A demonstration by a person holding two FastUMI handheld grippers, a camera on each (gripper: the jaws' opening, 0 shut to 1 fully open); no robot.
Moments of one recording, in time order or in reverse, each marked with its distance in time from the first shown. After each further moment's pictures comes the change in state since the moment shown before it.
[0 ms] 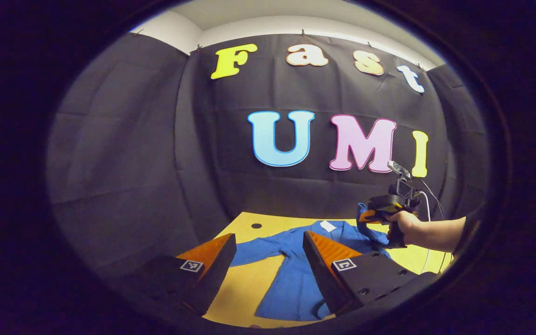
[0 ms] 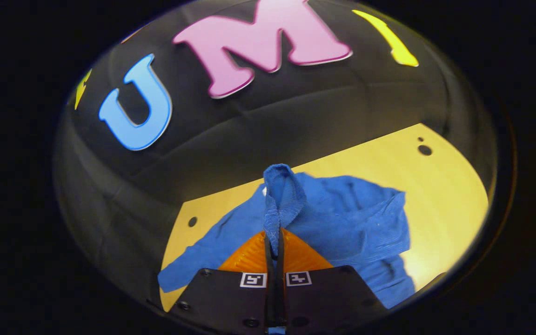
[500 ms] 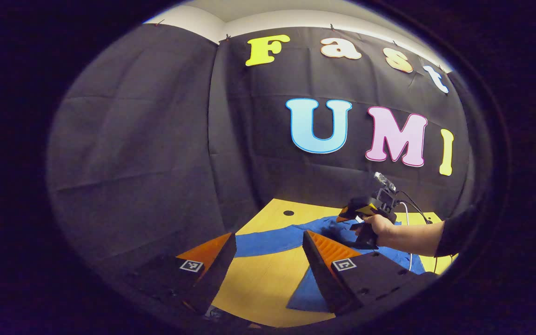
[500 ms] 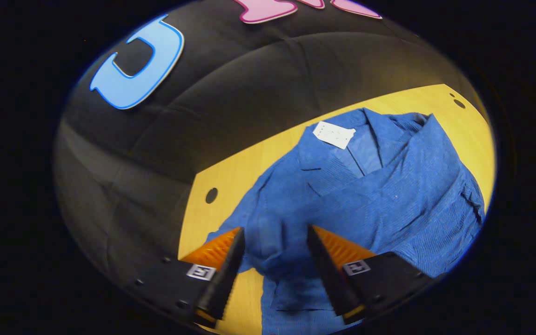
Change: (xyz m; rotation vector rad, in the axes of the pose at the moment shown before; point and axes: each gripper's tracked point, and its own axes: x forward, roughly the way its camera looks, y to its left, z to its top) left arm 0.005 0.067 -0.027 -0.061 0.047 0.099; right arm 0.104 0.056 -0.092 0.061 0.128 -0.061
